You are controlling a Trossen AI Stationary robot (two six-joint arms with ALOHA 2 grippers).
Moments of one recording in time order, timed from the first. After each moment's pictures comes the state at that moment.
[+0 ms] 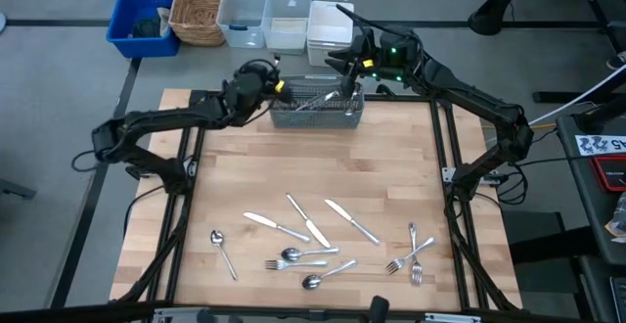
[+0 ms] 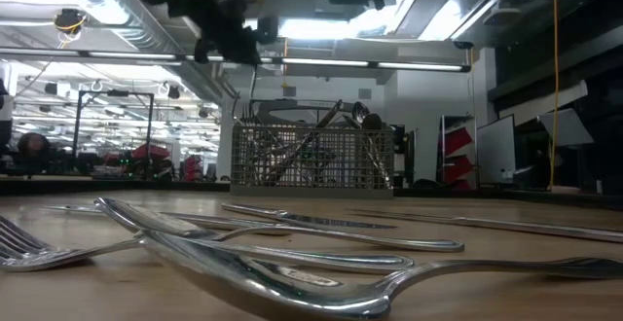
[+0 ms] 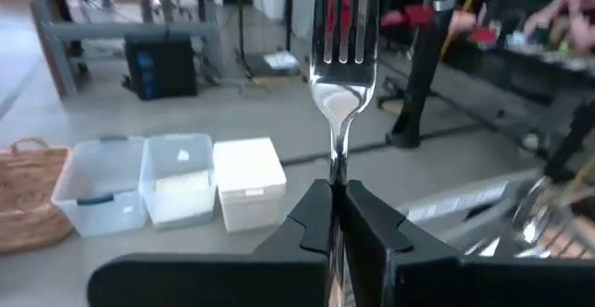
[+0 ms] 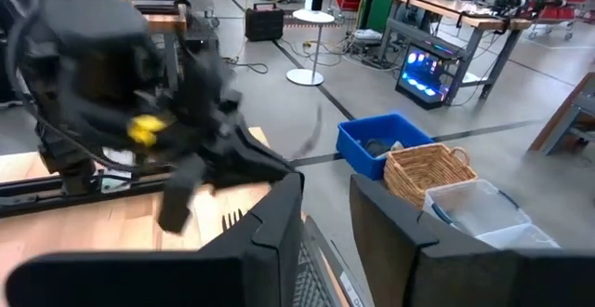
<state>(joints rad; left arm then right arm) 0.46 1.36 0.94 0.17 -0.67 -0.26 -0.53 1.55 1.62 -0.24 -0.16 -0.14</state>
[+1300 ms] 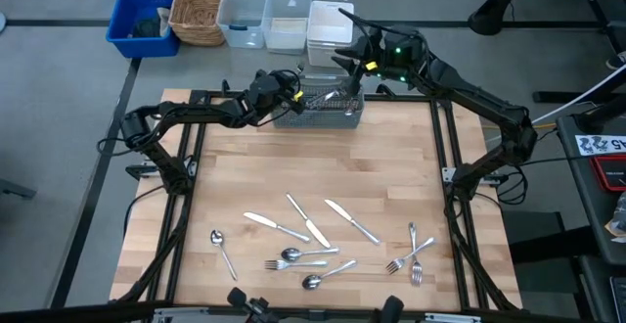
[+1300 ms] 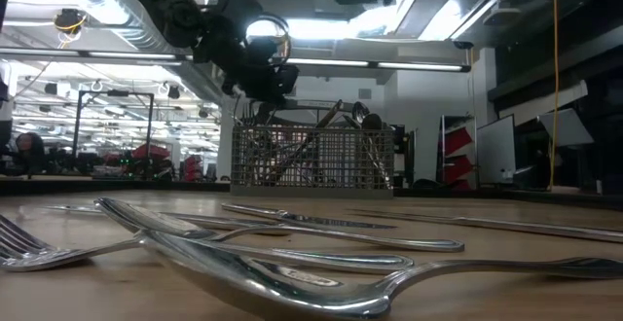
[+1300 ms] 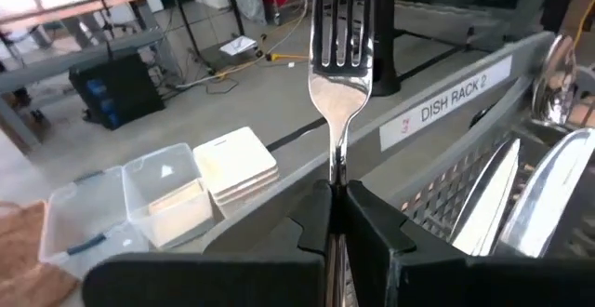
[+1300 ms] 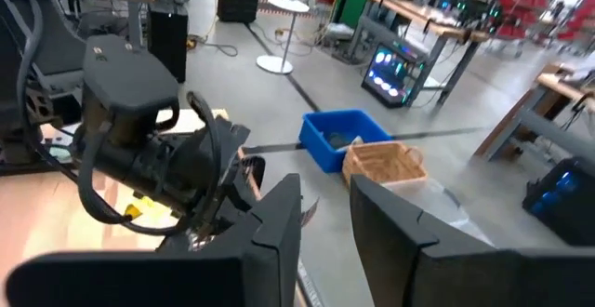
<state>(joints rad) 0.53 1.60 0.94 0.37 -0.48 0.01 -0.53 1.52 1.62 -0.30 -0.08 -0.26</state>
